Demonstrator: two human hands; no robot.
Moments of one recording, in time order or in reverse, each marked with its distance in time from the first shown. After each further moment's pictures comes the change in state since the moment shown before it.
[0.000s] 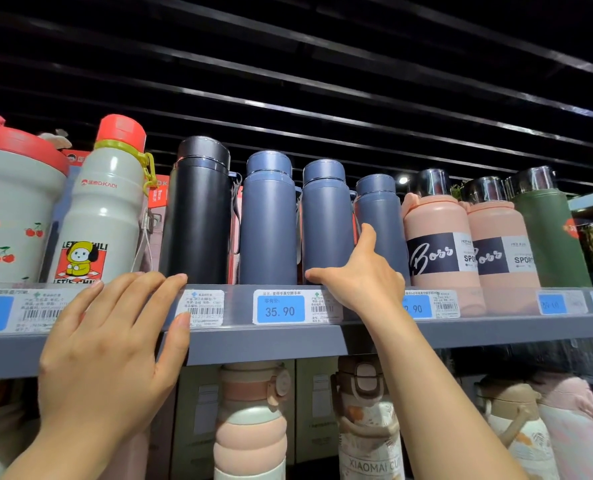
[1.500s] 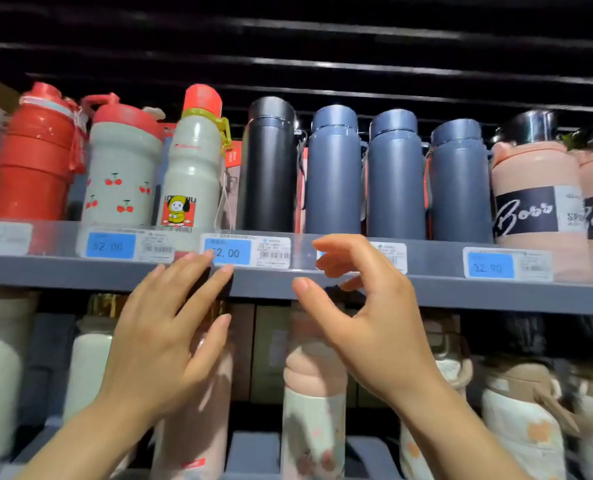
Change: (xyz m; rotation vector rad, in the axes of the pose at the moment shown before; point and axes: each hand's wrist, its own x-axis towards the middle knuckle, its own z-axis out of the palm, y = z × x) left_hand -0.049 -0.022 -0.028 -0.079 -0.053 0.126; right_hand -0.114 -0.010 0.021 0.704 0.000 -0.627
